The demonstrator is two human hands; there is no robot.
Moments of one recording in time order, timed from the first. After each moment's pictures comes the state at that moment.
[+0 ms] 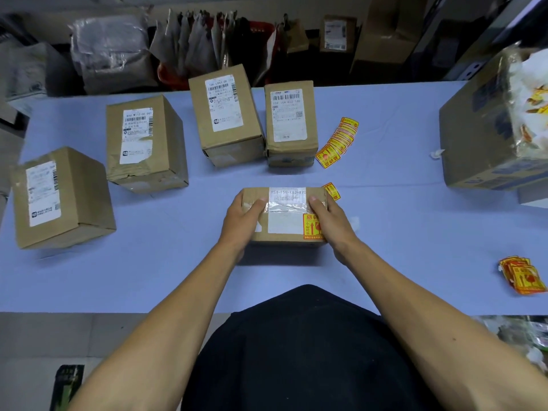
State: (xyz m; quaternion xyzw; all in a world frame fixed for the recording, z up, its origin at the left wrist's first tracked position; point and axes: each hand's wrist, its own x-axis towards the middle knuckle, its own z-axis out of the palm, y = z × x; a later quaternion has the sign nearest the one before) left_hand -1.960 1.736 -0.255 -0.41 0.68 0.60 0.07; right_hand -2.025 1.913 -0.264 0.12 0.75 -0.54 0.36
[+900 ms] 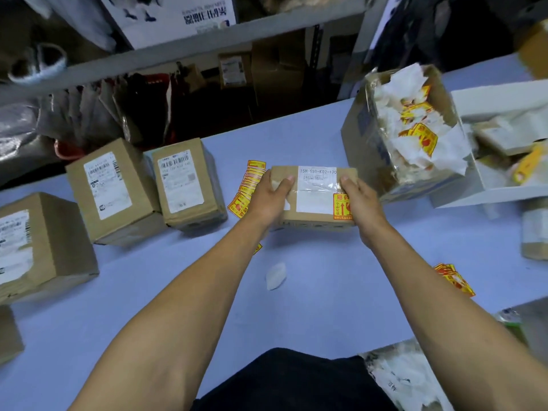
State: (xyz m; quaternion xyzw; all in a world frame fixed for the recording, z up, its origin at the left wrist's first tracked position) left_hand -2.187 1.911 -0.257 -0.25 0.72 0.63 0.16; right_hand -2.191 2.099 -0.256 0.25 0.73 -0.61 0.19
